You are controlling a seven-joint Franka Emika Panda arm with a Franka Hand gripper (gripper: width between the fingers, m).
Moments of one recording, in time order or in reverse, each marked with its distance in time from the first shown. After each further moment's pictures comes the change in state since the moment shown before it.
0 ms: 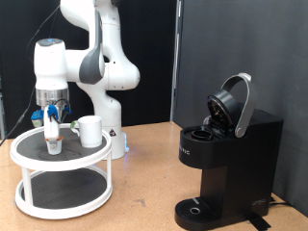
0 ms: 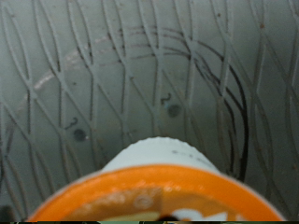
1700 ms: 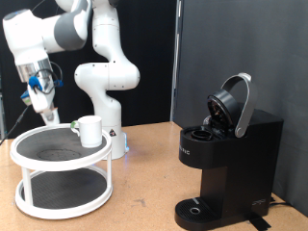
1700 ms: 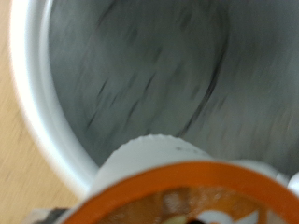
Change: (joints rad) arm 0.046 -0.092 -0.066 0.250 0.344 -0.462 -0.217
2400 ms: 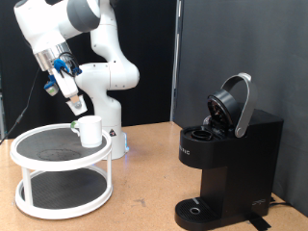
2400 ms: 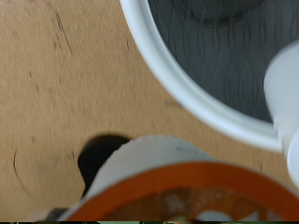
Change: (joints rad) arm 0.091 0.002 0.061 0.055 0.172 -0.072 0.018
